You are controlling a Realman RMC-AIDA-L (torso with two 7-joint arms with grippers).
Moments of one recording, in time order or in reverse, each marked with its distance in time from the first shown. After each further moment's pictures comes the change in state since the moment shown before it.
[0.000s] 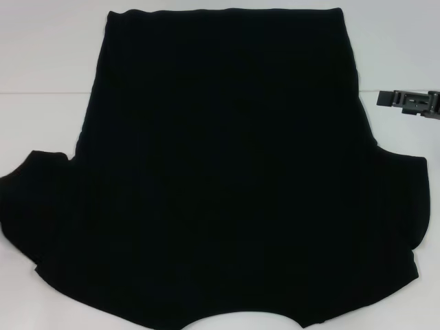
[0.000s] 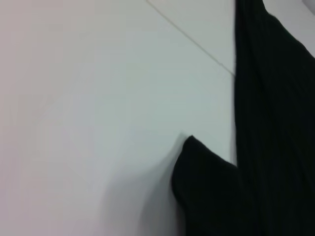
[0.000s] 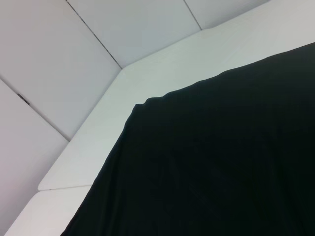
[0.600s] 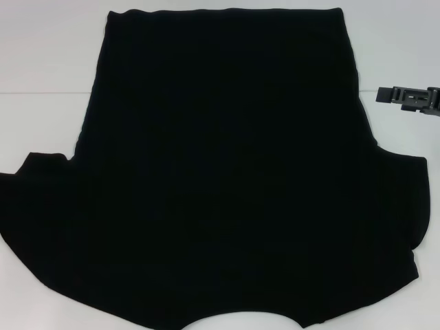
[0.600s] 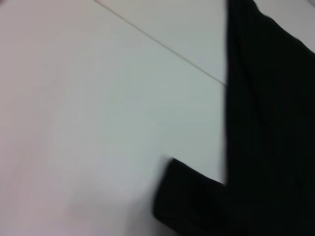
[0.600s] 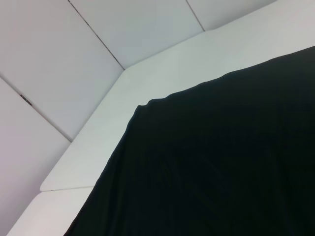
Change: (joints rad) left arm -0.050 0.021 0.037 0.035 0.050 0.017 -0.025; right arm 0.008 -0.004 -0.003 0.000 0.000 -0.003 0.008
